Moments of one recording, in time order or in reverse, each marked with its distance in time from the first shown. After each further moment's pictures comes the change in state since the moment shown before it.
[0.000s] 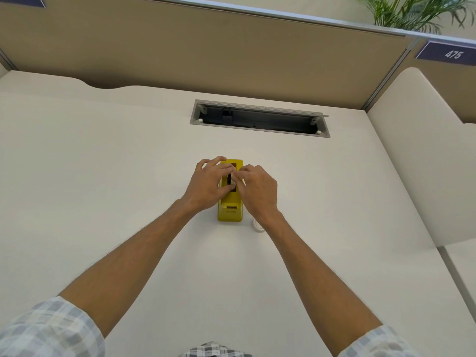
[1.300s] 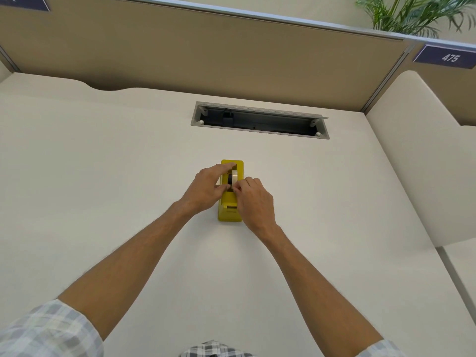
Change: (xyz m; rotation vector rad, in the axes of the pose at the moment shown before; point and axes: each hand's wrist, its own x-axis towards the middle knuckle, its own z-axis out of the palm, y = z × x) left_hand -0.009 0.000 -0.003 -0.288 -0.052 -0.134; right_hand -0.028 0.003 0.019 -0.026 -0.002 -0.024
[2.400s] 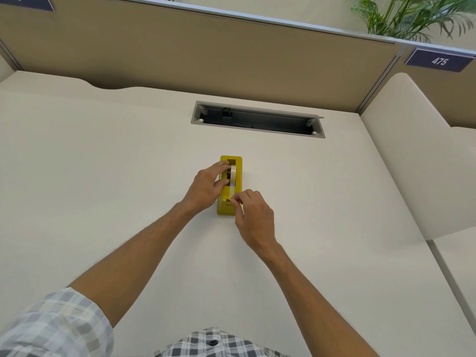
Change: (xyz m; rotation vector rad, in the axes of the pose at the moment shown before) left_hand -0.014 0.002 0.010 -0.039 0.062 -0.052; right_hand -0.050 -0.021 -0.025 0.157 0.004 0.059
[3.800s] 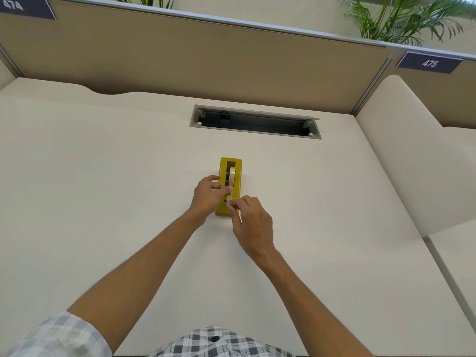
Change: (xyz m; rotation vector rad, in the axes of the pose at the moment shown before) left_hand -0.021 0.025 0.011 -0.451 0.070 -0.475; right_hand -0.019 -0.008 -0.004 0.004 0.038 -0.027
